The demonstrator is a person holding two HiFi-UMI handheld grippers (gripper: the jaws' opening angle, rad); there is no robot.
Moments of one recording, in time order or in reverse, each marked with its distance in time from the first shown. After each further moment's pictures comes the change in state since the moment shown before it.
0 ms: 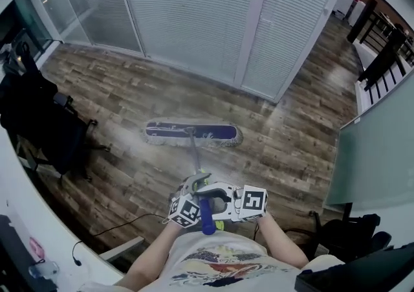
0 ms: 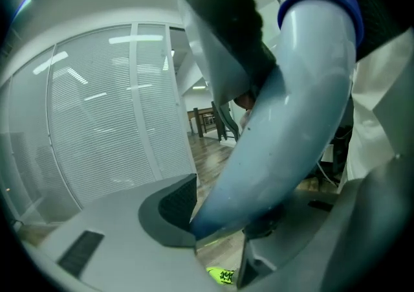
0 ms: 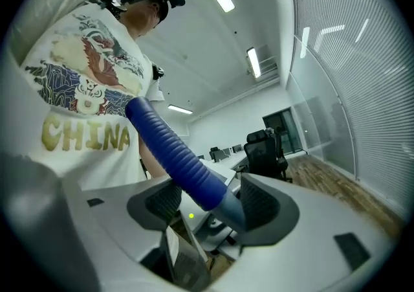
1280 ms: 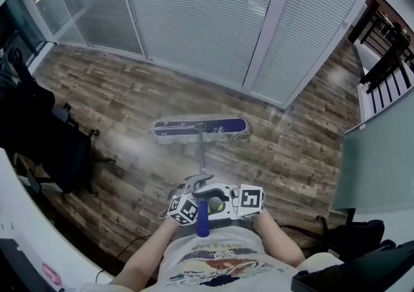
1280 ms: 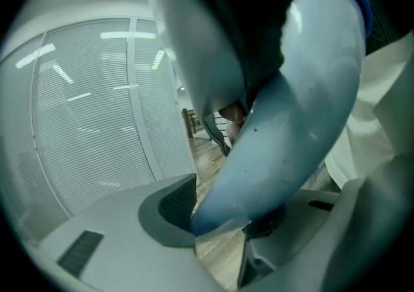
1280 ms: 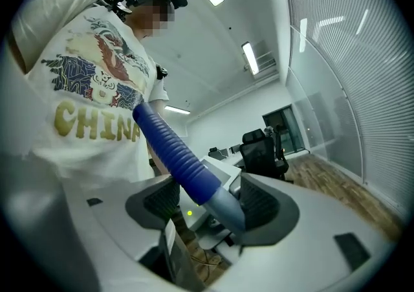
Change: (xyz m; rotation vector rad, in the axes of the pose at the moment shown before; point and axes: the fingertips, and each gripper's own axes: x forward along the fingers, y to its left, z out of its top) left arm -0.018 0.190 -0.058 0.076 -0.013 -0.120; right arm 0.122 -0.173 0.029 0.007 0.019 0.035
